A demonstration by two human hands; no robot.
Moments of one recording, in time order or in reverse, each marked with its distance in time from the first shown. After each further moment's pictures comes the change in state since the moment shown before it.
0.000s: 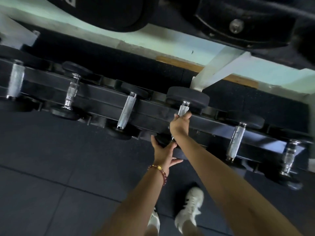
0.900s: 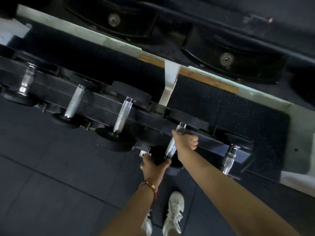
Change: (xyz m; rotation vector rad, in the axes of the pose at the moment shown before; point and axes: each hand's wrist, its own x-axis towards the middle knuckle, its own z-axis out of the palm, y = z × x) left_hand -0.003 -0.144 0.176 0.331 0.320 0.137; right_hand 0.062 0.087 -0.215 -0.058 -0.002 0.401
